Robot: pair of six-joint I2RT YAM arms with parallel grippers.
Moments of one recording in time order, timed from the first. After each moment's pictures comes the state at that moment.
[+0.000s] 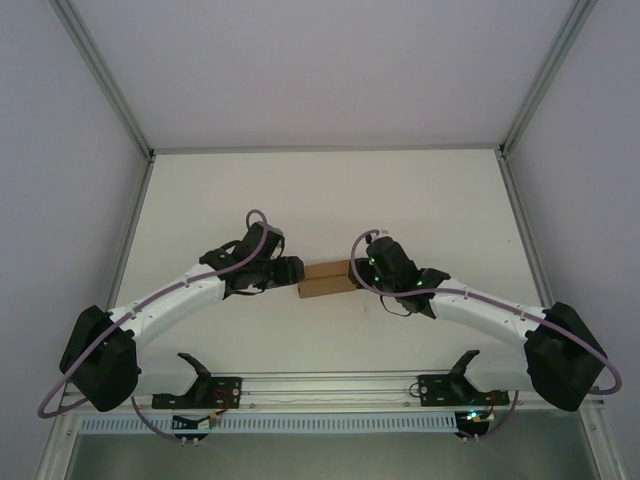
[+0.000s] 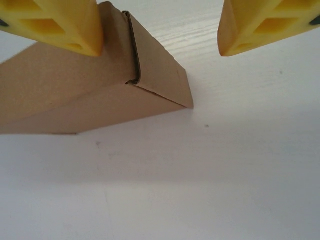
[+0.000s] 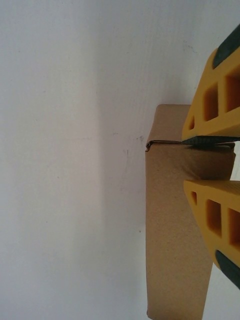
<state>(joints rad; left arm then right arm) -0.63 1.29 0.85 -0.51 0.11 -0.73 0.79 1.26 0.68 -0.16 0.10 0.65</state>
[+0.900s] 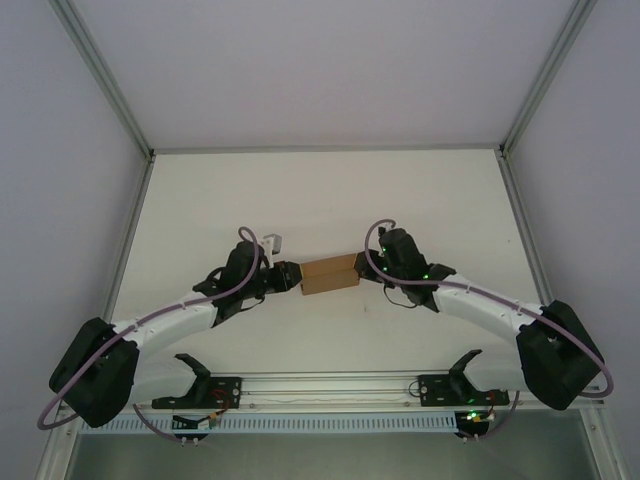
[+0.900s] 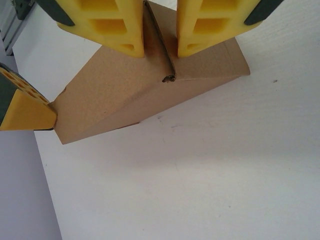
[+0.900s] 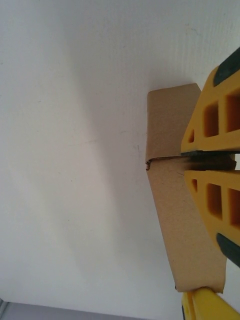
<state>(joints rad) -0.59 1.20 0.50 0.09 0.24 -0.73 0.66 1.28 0.65 -0.08 -0.06 0.82</state>
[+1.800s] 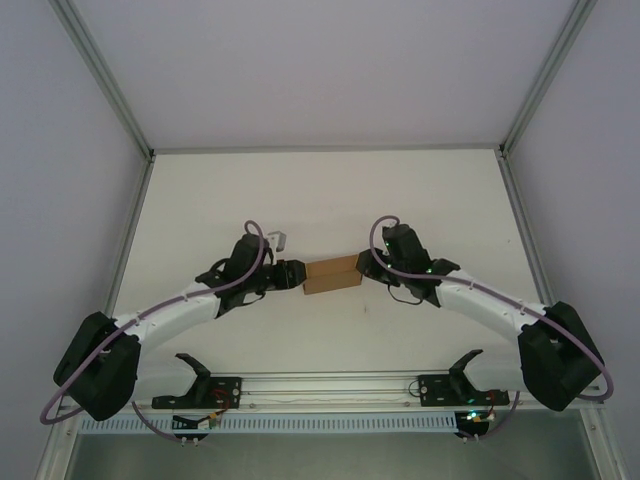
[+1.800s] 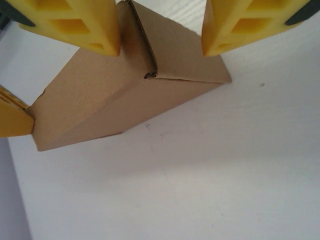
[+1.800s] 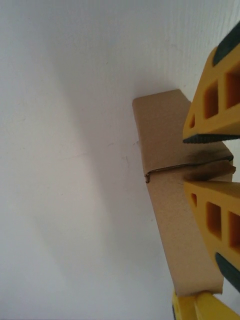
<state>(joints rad) -0.59 1.24 0.63 -0.11 0.24 -0.65 0.63 1.28 0.70 -0.21 -0.11 0.82</state>
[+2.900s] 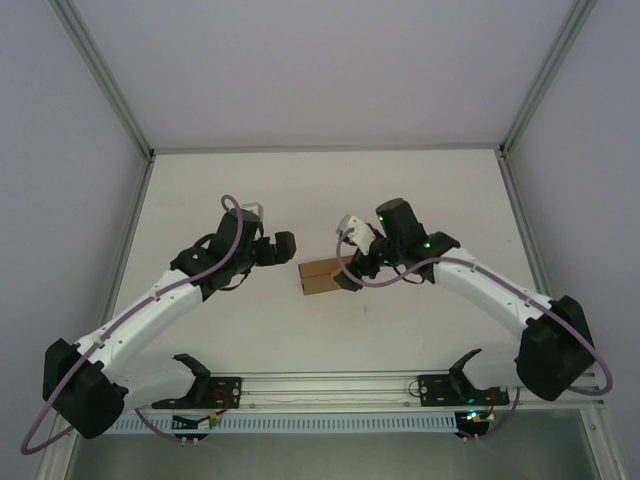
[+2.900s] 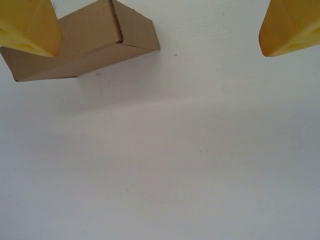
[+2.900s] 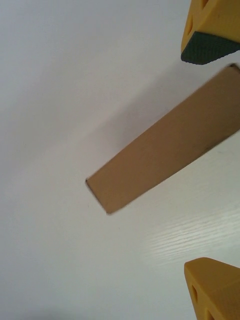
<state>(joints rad) -0.57 1.13 0.93 -0.55 -0.13 -0.56 0.63 1.36 0.99 -0.45 -0.47 -0.44</state>
